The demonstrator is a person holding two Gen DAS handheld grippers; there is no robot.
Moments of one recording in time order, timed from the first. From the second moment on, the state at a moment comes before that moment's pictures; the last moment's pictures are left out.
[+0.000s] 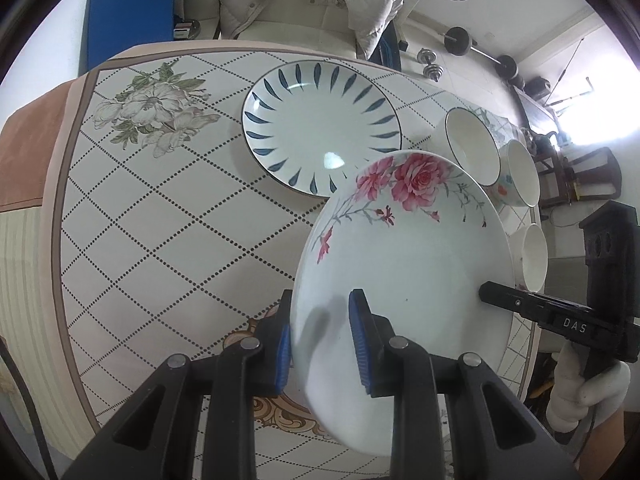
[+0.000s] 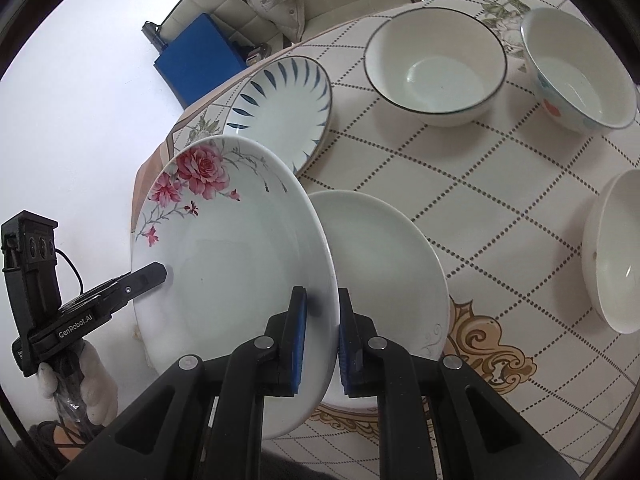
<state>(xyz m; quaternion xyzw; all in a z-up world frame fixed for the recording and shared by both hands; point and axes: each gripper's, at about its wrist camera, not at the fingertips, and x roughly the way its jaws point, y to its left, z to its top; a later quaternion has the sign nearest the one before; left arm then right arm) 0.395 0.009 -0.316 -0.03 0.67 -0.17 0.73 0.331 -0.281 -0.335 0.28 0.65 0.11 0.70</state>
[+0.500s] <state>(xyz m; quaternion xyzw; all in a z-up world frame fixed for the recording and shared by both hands) 0.375 -0.013 -0.369 -0.01 0.69 -0.15 0.71 0.315 -0.301 -0.393 0.27 0.68 0.10 0.68</state>
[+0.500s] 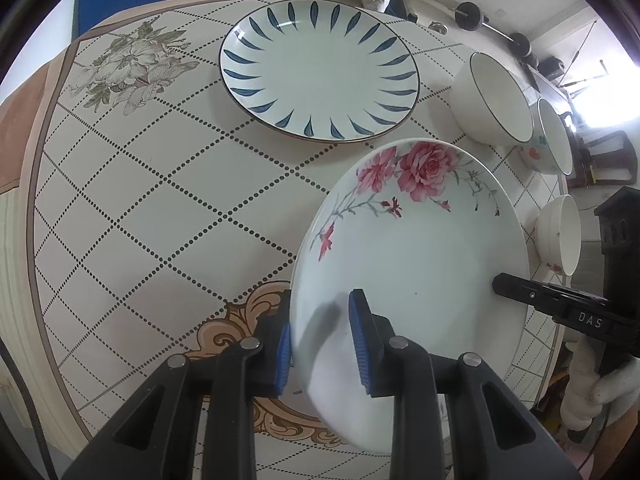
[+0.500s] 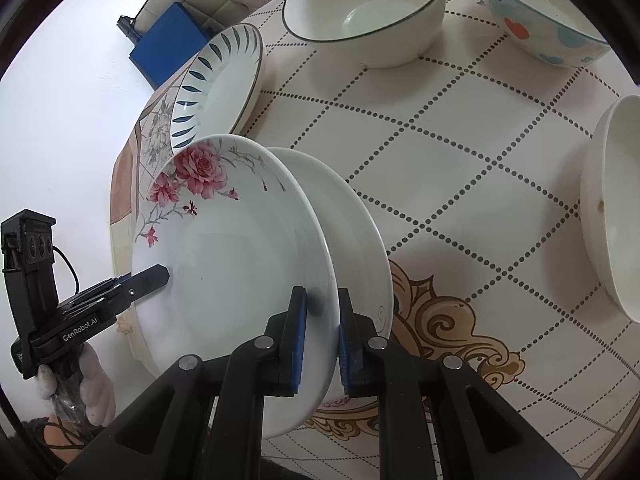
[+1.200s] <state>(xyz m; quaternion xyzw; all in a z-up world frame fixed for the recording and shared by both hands) 0.377 -0.030 -0.394 0.03 0.71 -0.13 0.69 0.322 -0.294 -0.421 0.26 0.68 0.10 0.67</state>
